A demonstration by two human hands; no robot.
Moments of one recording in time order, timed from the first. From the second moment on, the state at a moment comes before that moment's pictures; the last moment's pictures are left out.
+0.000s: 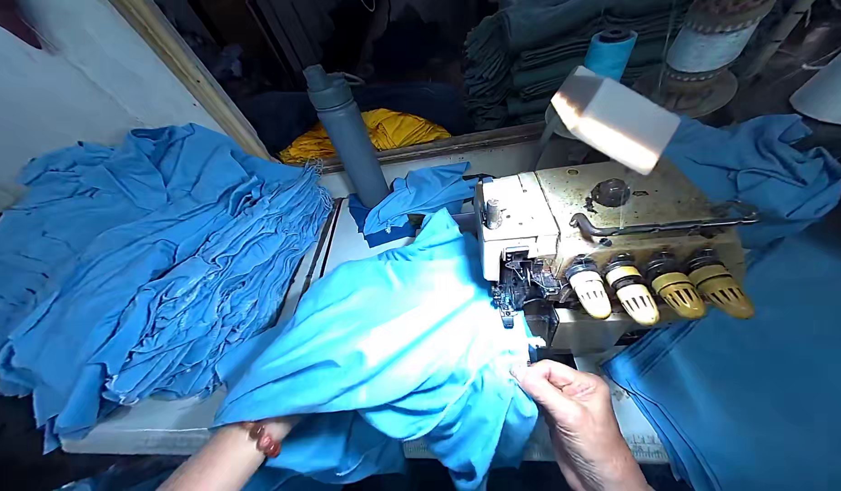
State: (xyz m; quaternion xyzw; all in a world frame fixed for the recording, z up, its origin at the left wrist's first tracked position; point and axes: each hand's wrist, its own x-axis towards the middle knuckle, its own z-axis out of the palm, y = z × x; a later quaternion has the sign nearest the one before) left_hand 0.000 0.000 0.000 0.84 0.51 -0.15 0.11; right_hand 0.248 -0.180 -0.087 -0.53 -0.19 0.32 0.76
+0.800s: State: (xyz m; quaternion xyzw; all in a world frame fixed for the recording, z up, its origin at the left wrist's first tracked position) left_hand 0.111 -0.083 -0.038 0.93 0.20 0.27 0.13; right_hand 0.225 -0.197 -0.101 -0.56 -0.25 0.40 0.68
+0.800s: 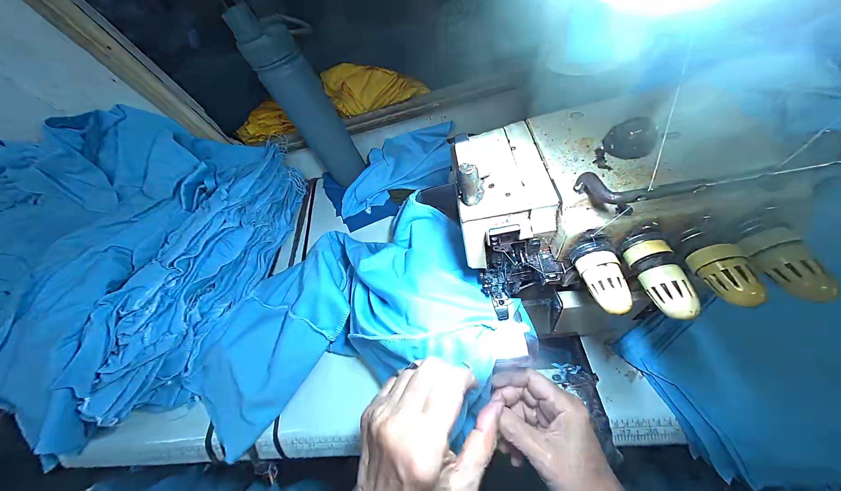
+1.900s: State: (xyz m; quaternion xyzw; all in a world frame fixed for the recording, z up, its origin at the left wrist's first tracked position) left_hand 0.130 -0.061 0.004 0.86 0.23 0.14 0.43; right_hand 0.236 -0.189 -0.077 -0.37 -0.35 0.41 0.76
